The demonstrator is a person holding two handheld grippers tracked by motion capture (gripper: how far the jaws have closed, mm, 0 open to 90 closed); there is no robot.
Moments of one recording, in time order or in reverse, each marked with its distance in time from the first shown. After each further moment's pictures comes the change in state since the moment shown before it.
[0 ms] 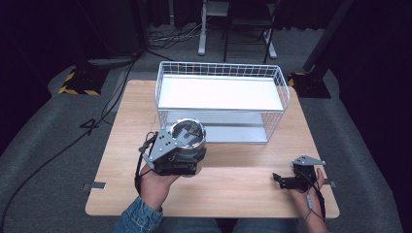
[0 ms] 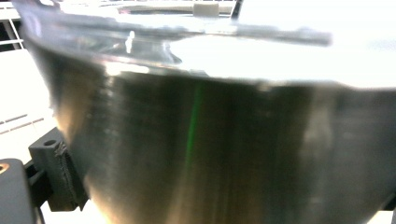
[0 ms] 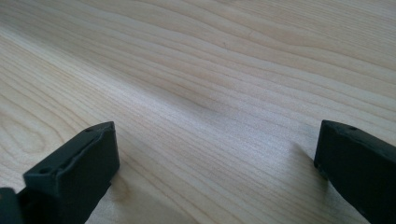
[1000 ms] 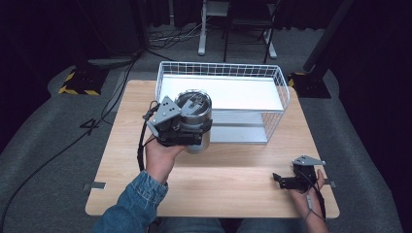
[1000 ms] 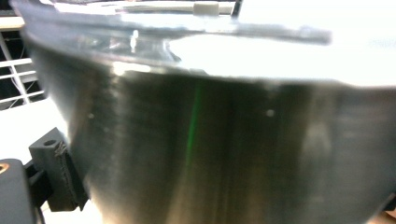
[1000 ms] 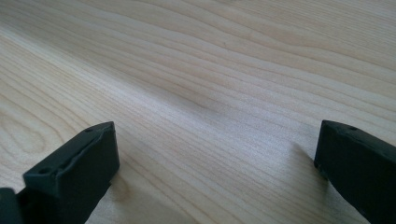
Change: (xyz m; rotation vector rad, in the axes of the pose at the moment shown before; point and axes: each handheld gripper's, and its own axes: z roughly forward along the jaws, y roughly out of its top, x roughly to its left) left arm 0.026 0.060 0.027 -0.022 -0.023 -0.034; right arm 0.000 0.000 0.000 0.000 0.000 0.000
